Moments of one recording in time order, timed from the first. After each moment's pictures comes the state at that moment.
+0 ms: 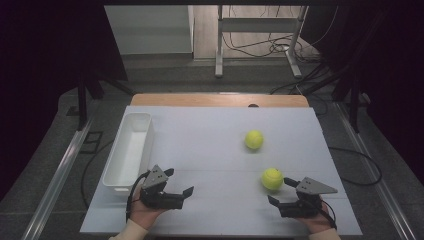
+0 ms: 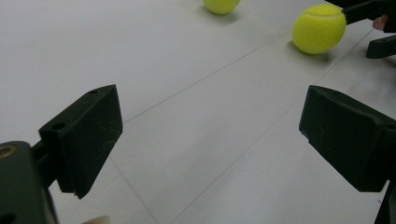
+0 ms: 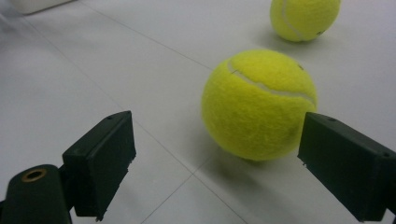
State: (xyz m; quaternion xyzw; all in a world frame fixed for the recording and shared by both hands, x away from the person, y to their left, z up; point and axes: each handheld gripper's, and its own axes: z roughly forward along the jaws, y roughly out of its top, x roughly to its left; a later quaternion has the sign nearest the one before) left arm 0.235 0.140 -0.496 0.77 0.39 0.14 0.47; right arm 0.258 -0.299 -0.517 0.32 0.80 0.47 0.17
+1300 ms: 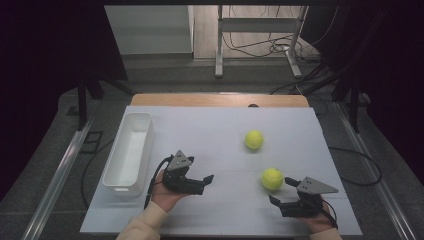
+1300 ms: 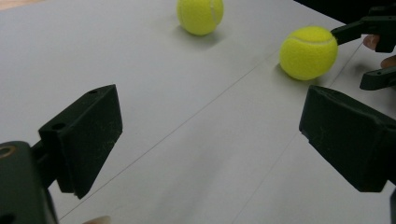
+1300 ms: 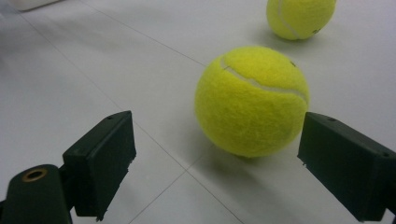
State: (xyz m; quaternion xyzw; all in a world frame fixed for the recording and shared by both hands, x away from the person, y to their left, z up) left arm 0.277 0.093 -0.481 0.79 0.37 0.12 0.47; right arm 0.260 -0.303 -0.518 0.32 0.81 0.47 0.17
